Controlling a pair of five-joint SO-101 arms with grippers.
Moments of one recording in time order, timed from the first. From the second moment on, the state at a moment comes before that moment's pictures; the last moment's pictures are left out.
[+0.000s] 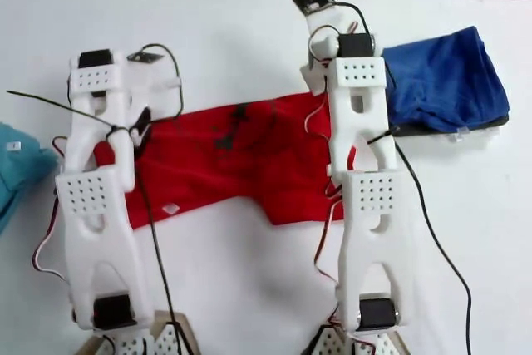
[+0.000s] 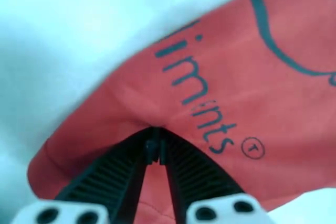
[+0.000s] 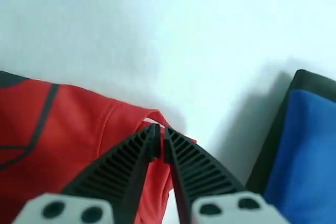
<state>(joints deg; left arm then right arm) -17.7 59.5 -47.0 101.7 -22.4 -8.1 59.7 -72.1 86.5 25.2</state>
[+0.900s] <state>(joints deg) -17.7 59.5 -47.0 101.7 -22.4 -10.8 66.2 -72.0 89.0 25.2</state>
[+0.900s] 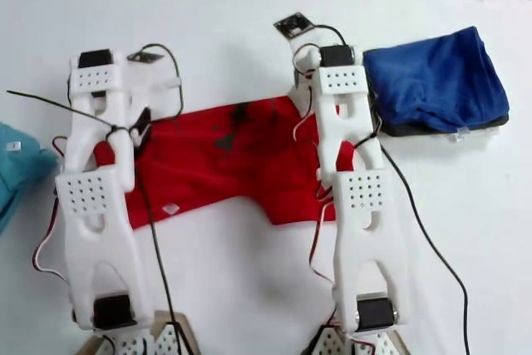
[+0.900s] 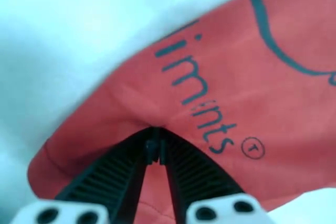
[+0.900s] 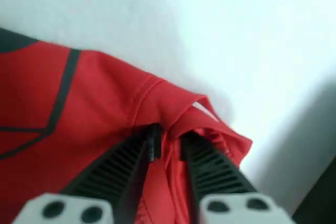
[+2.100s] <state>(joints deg) -17.7 59.5 -47.0 101.7 -22.4 -11.4 62.0 -75.7 92.2 14.5</state>
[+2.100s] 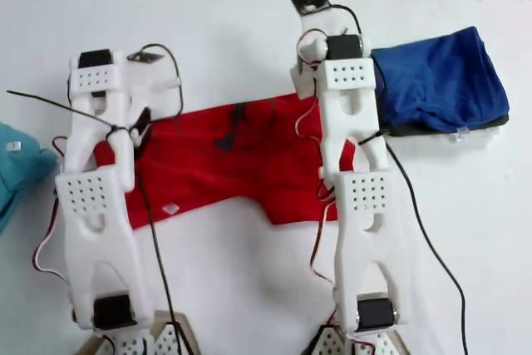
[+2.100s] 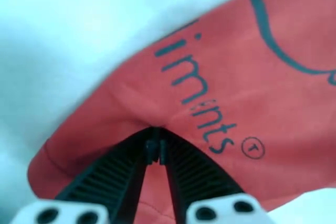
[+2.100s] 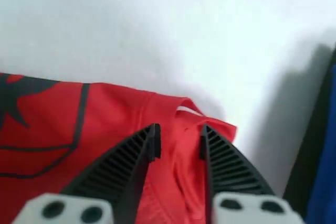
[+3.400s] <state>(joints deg) -17.7 59.5 -47.0 101.7 -22.4 -11.2 70.3 -77.4 91.6 14.3</state>
